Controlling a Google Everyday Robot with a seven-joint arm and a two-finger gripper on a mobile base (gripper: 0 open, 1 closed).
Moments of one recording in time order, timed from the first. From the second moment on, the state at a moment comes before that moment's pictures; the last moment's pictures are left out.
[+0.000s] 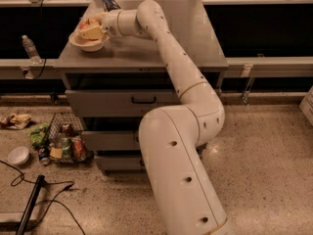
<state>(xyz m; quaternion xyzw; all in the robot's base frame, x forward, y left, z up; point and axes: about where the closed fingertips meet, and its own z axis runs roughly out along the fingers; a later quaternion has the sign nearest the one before) 0.886 0.233 0.895 -0.48 0.59 0.32 0.56</state>
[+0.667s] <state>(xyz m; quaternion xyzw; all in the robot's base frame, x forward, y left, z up) 0.898 0.205 0.907 -0.46 0.61 0.31 0.56</state>
